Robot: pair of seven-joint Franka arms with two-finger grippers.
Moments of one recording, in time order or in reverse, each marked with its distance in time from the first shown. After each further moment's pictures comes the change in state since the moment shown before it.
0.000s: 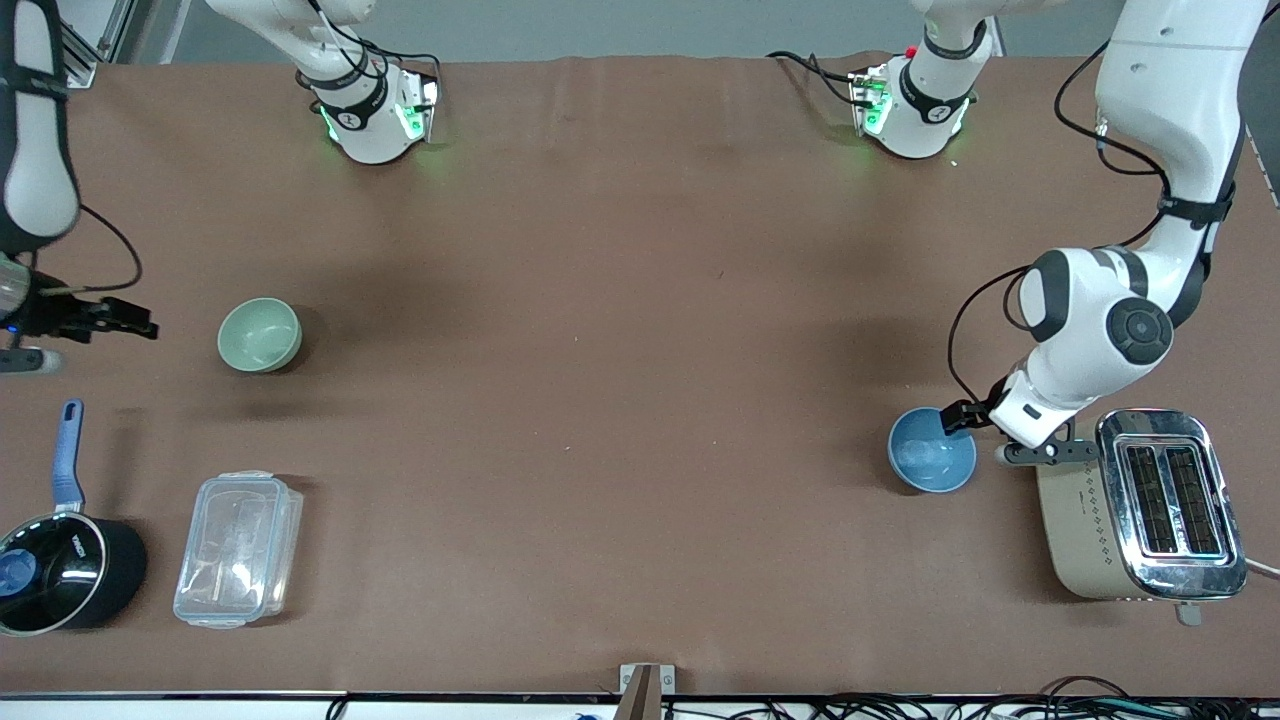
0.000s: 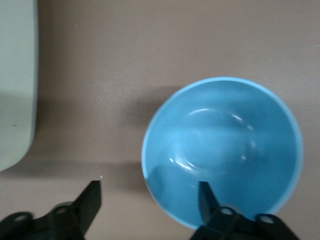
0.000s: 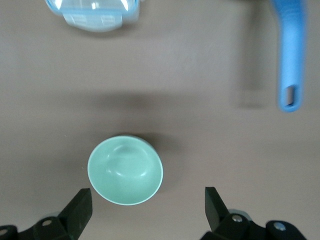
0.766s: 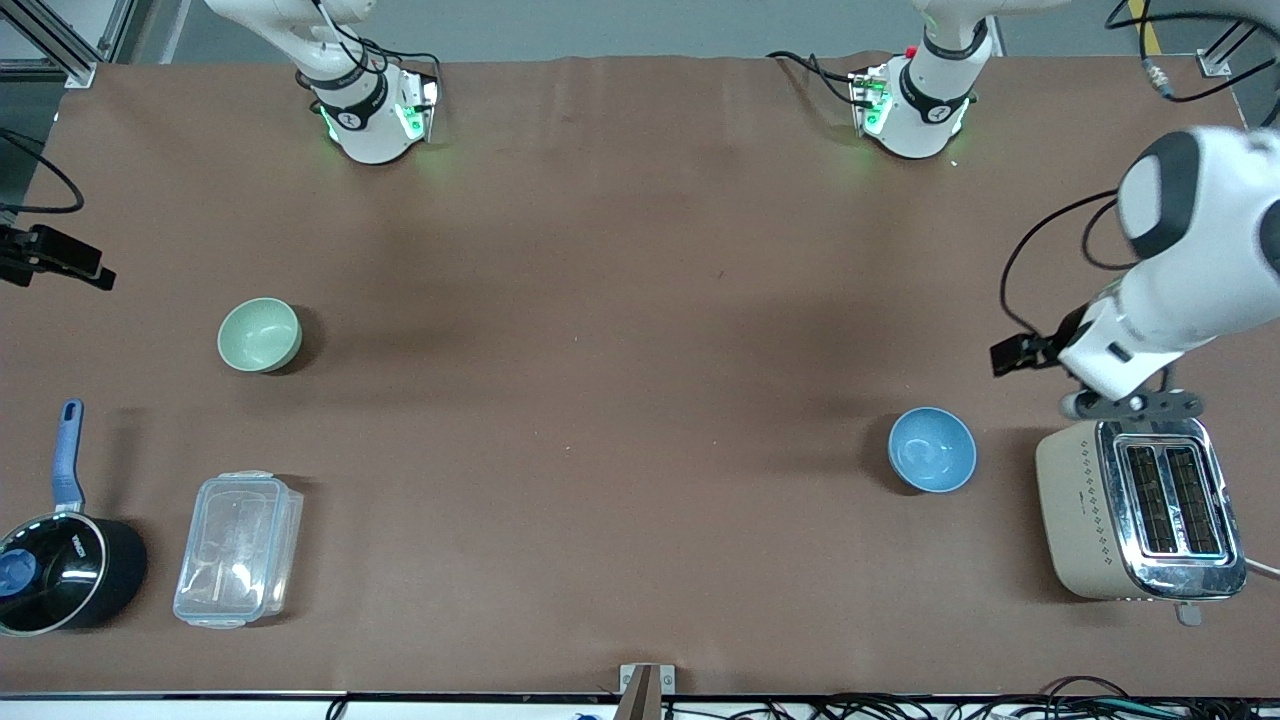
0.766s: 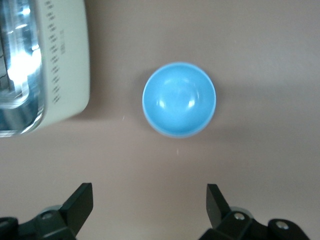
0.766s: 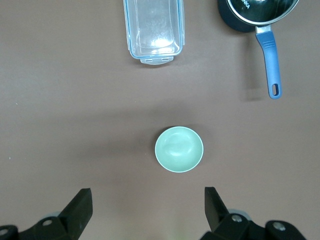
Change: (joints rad) left arm -0.056 -0.274 -0.003 0.149 -0.002 -0.492 -0.005; right arm 0.024 -0.132 0.149 0.395 0.006 -0.446 0.296
